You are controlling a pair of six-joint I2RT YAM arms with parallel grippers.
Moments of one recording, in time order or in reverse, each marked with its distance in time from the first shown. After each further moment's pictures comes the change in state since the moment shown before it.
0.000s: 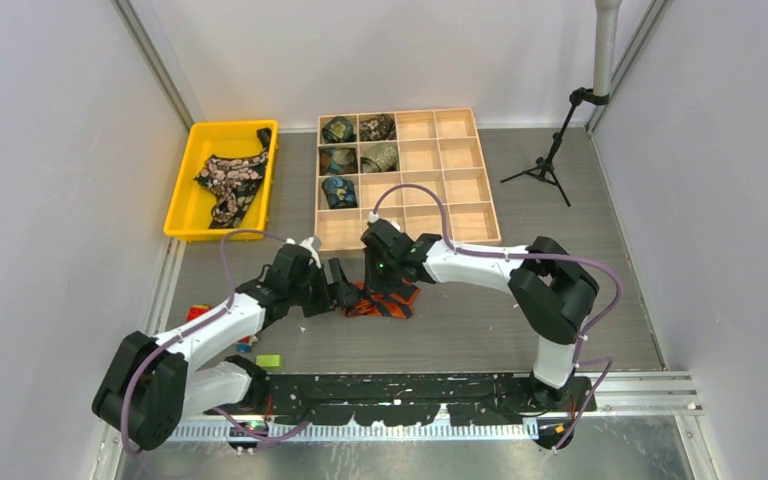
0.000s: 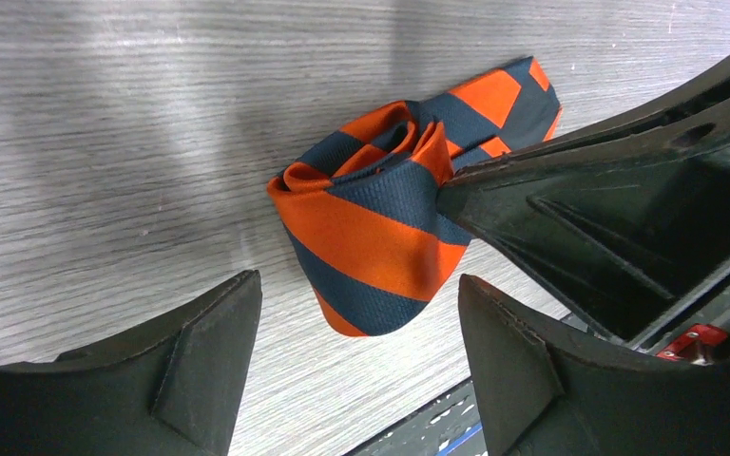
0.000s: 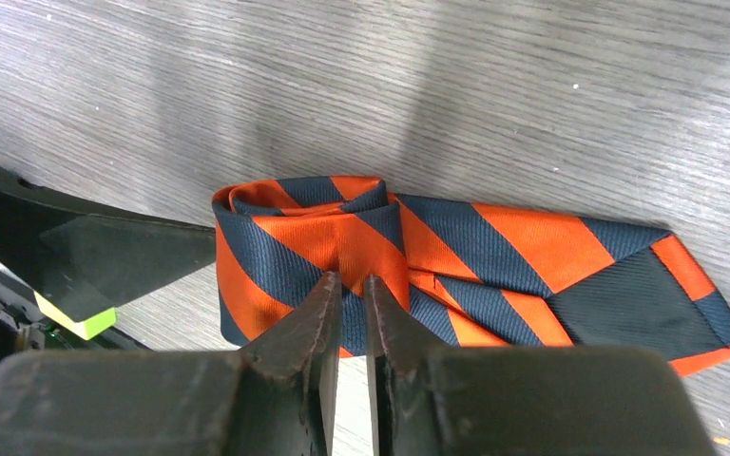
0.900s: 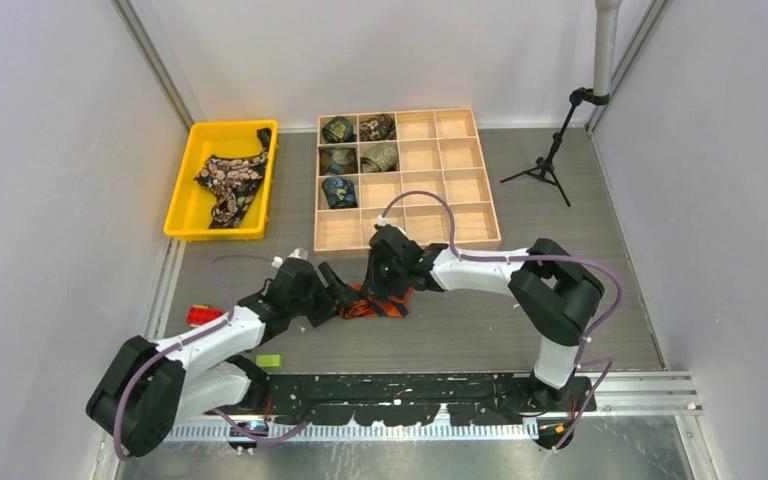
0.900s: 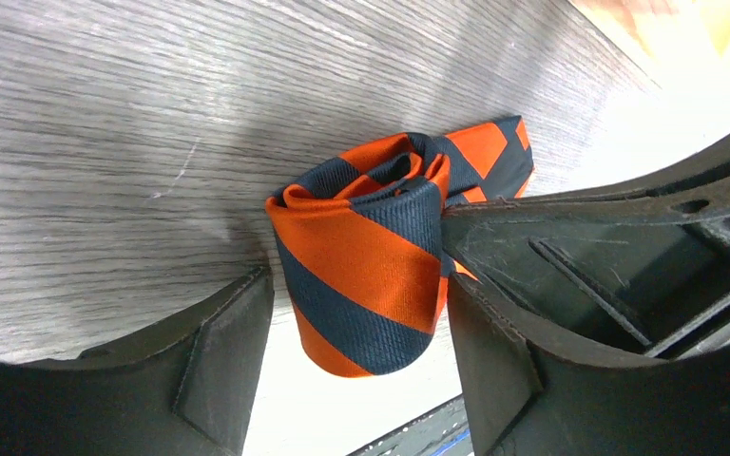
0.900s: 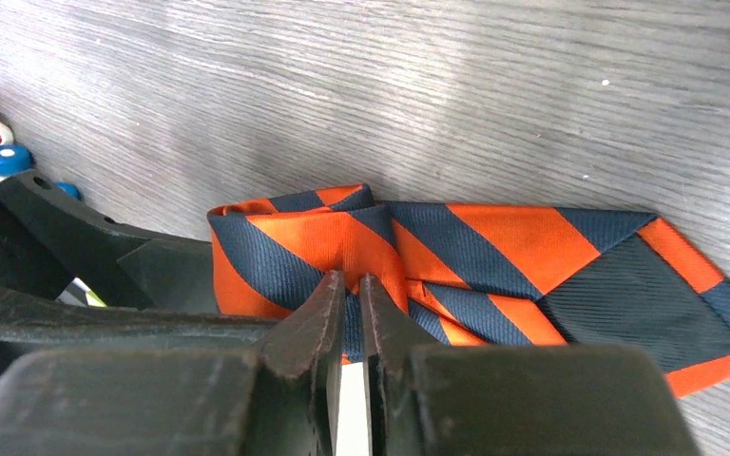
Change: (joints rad) left arm -0.067 -0.029 -0.116 0.137 -0.137 -0.341; right arm -0.011 -0.021 -0.126 0.199 -0.042 0.089
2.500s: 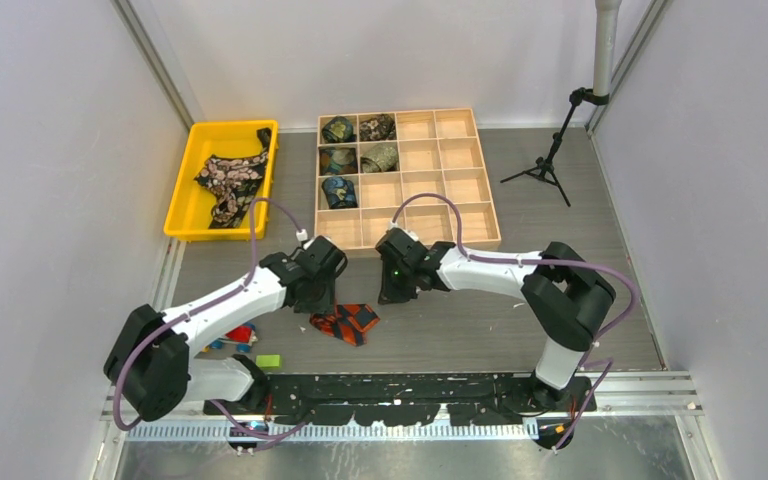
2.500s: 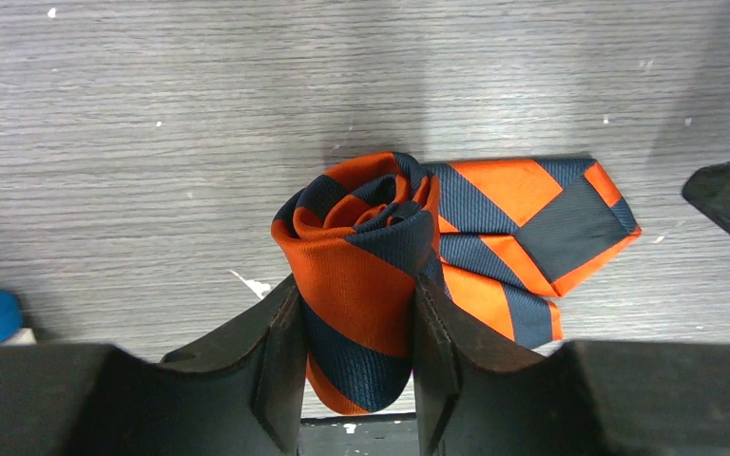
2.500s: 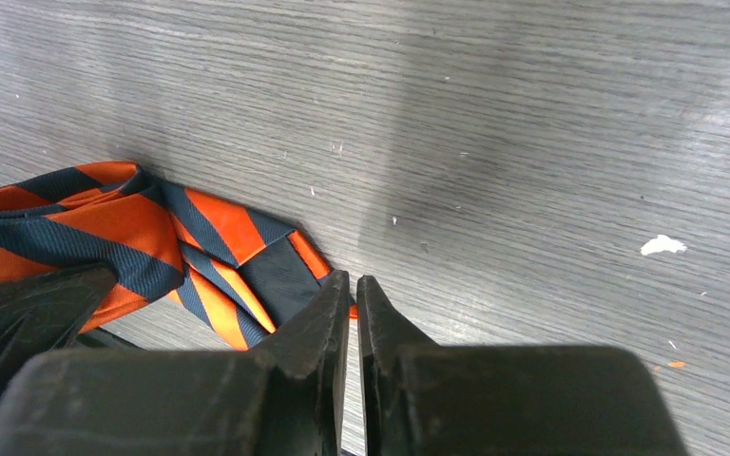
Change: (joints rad) left arm -0.131 0.166 0.416 -0.697 -0.308 0.452; right arm -0.012 -0.063 -0.016 -0.193 0.046 0.004
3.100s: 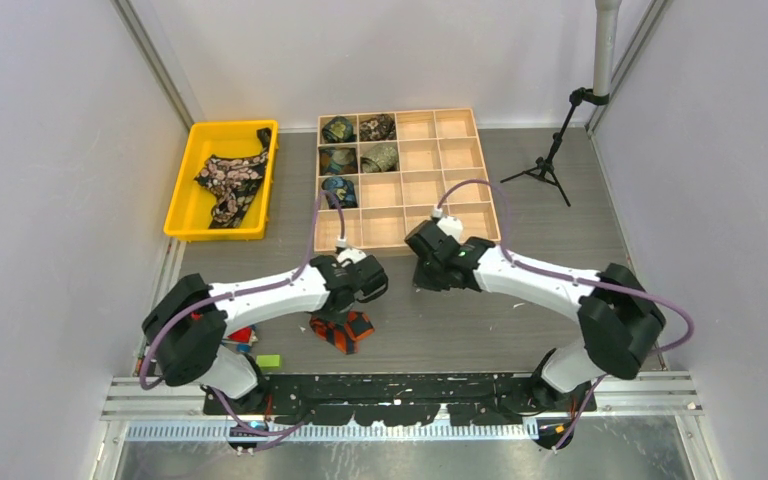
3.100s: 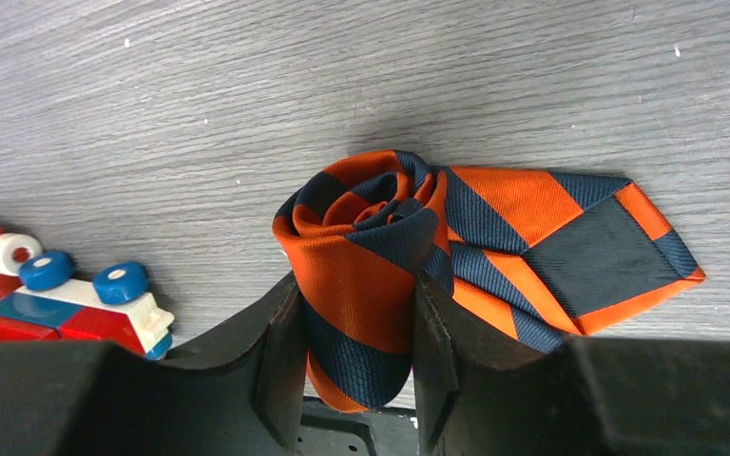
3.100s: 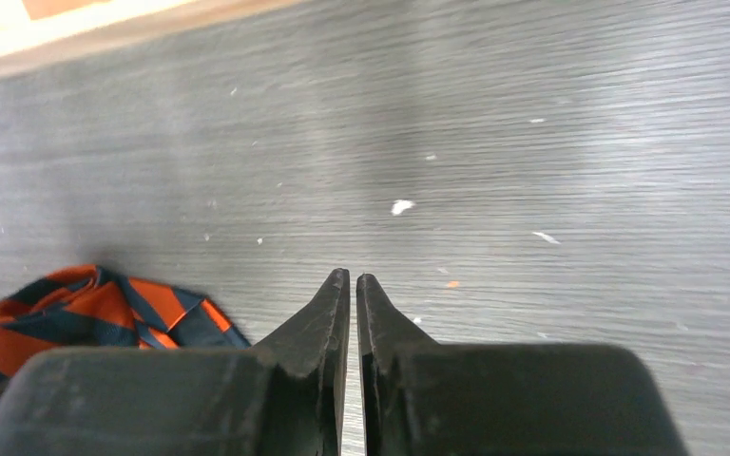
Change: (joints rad) left arm -0.251 0.212 0.147 -0.174 -0.267 0.004; right arm -0.060 -0.210 -0.072 -0.156 0.239 0.075
